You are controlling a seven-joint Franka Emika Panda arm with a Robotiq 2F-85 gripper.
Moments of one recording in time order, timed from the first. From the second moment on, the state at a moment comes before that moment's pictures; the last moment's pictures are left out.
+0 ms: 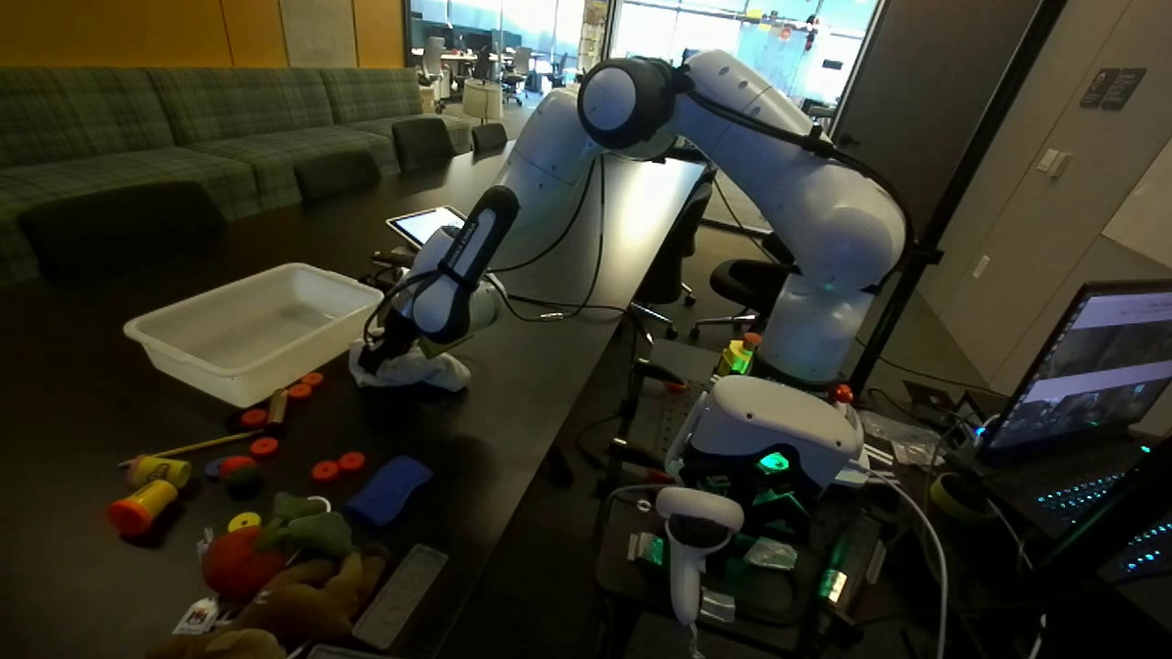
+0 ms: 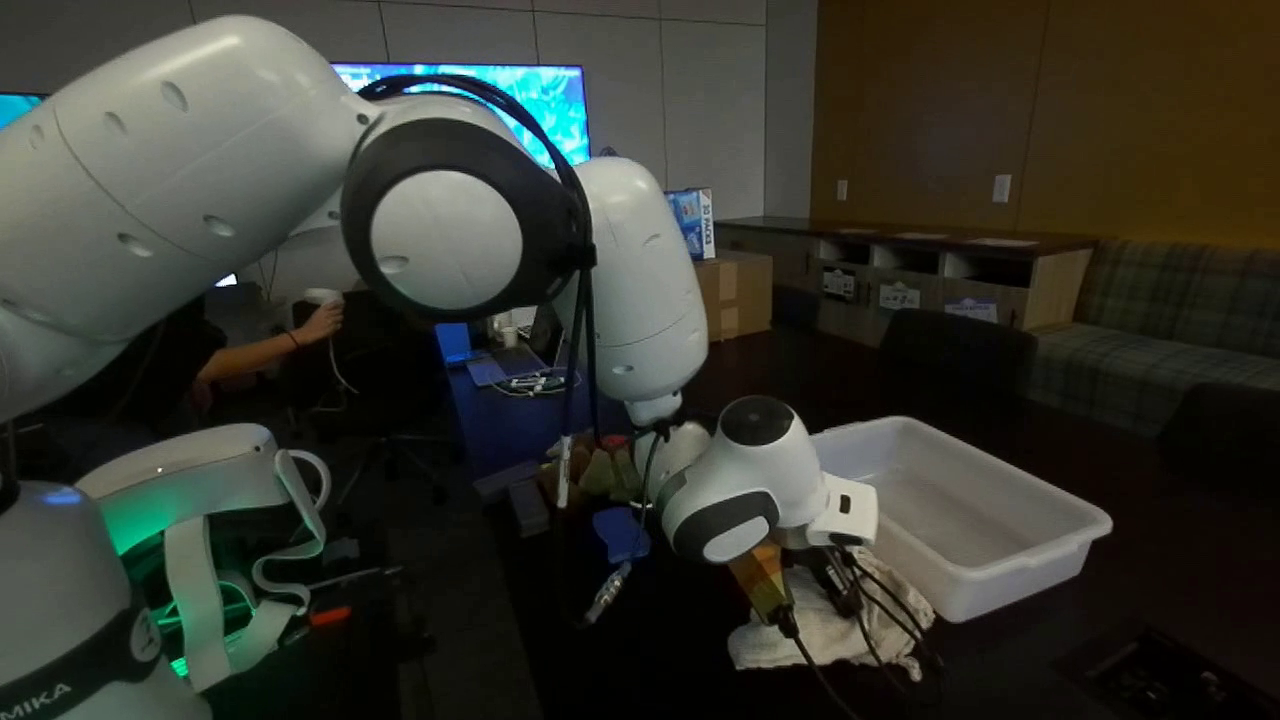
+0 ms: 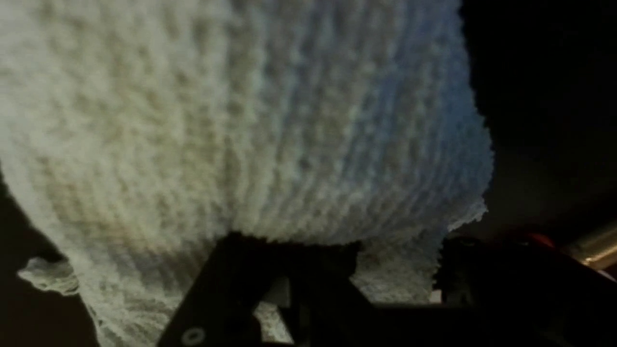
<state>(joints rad) -0.28 1.09 0.27 -1.74 -0.06 3.27 -0.07</state>
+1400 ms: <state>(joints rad) -0.09 1.21 0.17 -1.45 0.06 3.17 0.05</state>
